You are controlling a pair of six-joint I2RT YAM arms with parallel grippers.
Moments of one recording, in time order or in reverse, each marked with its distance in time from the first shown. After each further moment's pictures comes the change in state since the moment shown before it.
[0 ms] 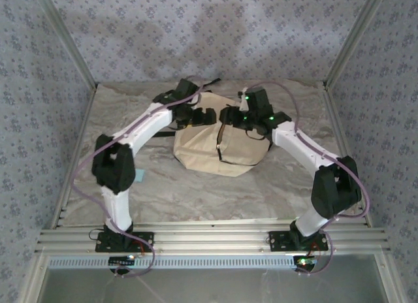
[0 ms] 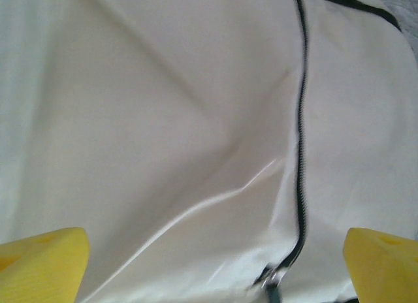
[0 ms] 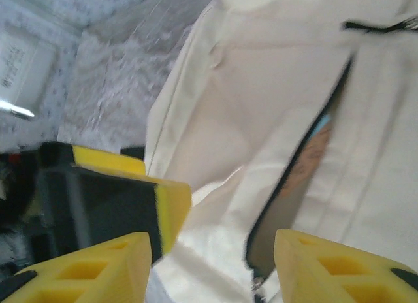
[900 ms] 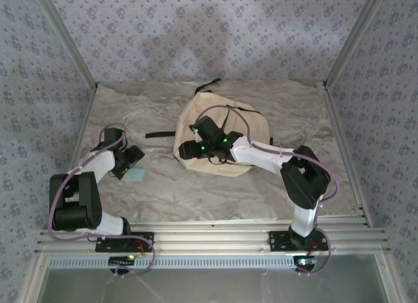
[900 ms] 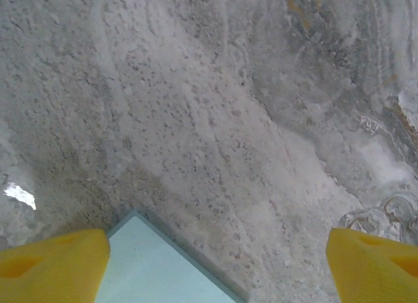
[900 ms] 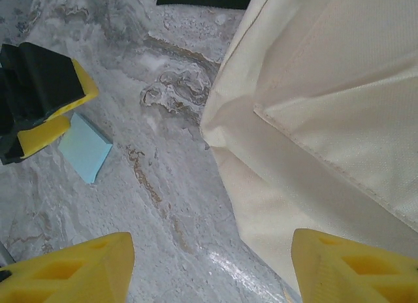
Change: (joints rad) left arm 0.579 -0.444 -0.929 0.316 -0.108 -0.198; right arm 0.357 0.221 0.031 0.051 0.092 -0.003
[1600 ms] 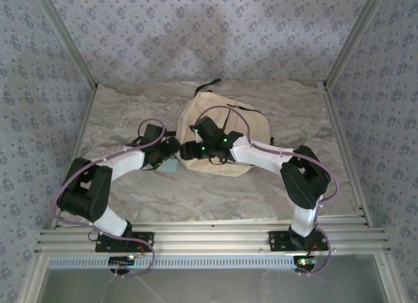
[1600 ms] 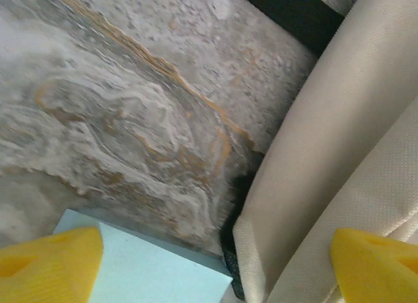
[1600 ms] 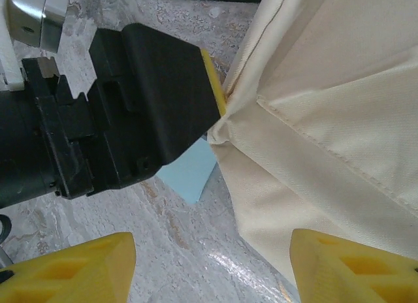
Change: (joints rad) left arm -0.438 0.117 0.070 0.237 0.007 -0.253; right arm 0.000 0.000 0.001 -0.021 0.000 0.000
